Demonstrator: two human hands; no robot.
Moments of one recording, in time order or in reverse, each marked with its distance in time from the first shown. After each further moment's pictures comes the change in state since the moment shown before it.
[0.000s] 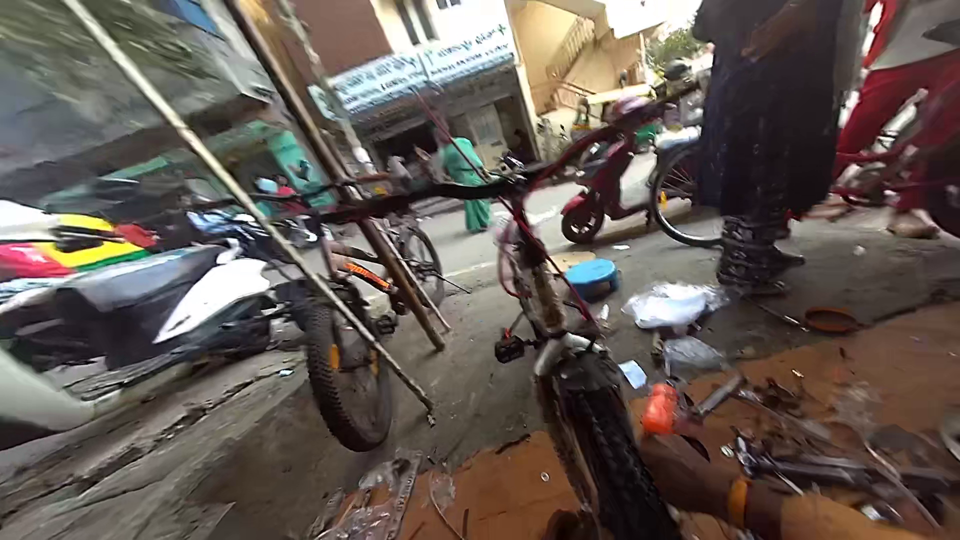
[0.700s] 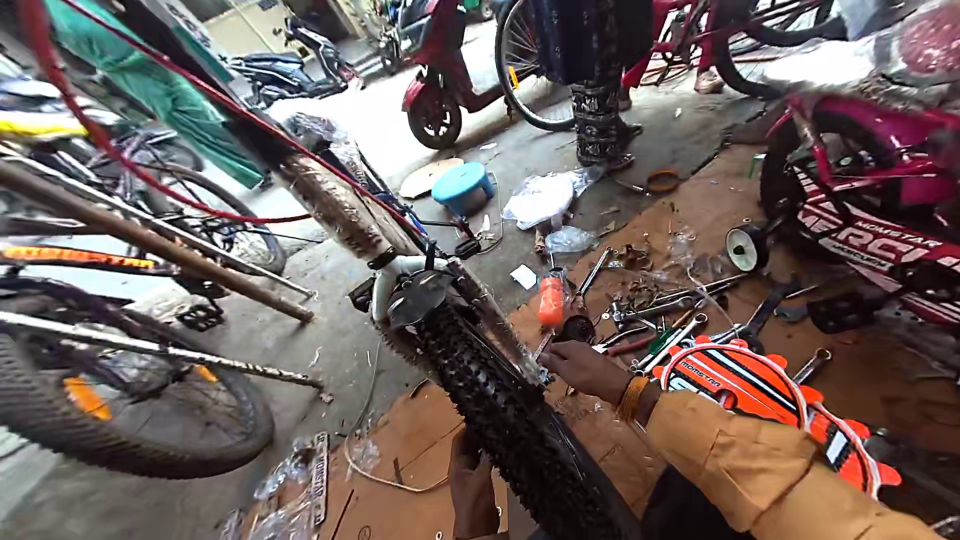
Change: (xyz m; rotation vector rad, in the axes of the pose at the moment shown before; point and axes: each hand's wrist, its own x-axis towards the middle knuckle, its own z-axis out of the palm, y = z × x) left_hand 0.003 -0.028 0.000 -0.154 -0.003 0.033; right_hand -0.019 0.029 0.073 0.720 0.206 0.480
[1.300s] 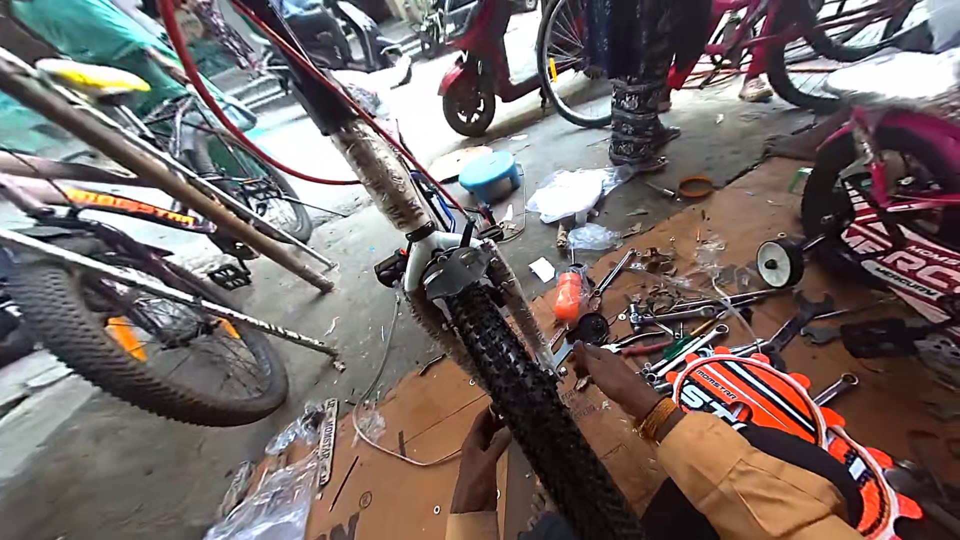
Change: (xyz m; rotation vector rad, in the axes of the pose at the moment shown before) left_hand 0.002 -0.005 -0.014 -0.024 -0.190 -0.129; right_hand -0.013 0.029 0.019 0.362 0.058 0.119
